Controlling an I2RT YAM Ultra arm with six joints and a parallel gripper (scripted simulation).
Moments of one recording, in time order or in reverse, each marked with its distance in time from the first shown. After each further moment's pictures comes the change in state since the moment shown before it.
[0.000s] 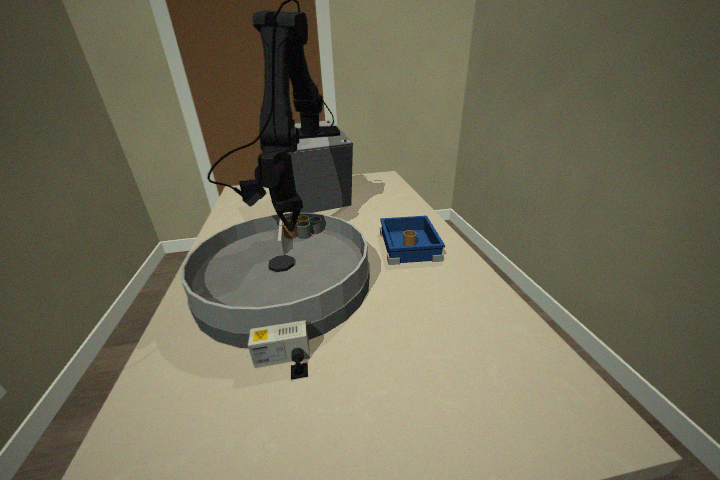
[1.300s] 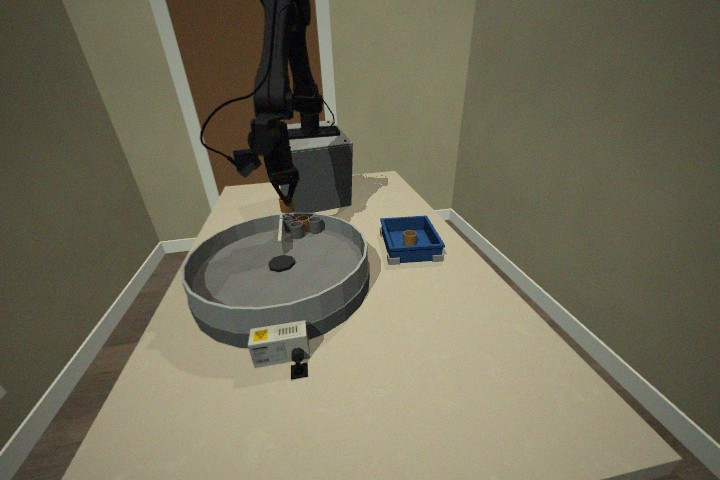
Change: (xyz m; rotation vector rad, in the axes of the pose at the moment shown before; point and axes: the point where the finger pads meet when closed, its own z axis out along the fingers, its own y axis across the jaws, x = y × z) arm 0.003 -0.005 -0.074 0.021 0.003 0.002
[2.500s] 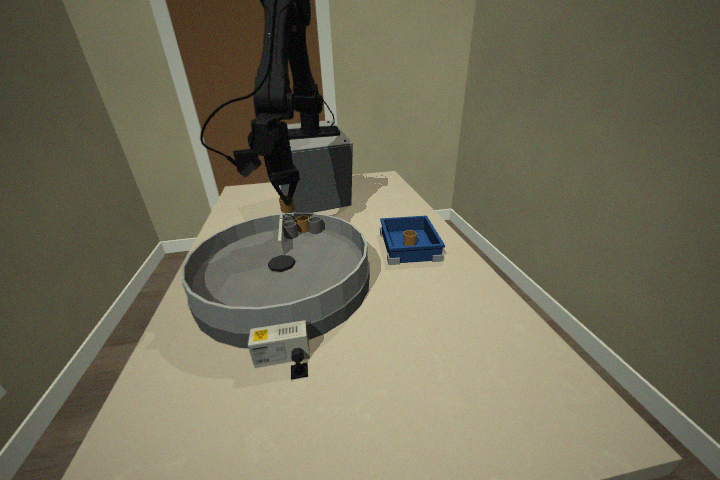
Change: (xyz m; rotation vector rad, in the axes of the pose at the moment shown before) arm 0.001 -0.001 0.000 0.004 0.001 0.002
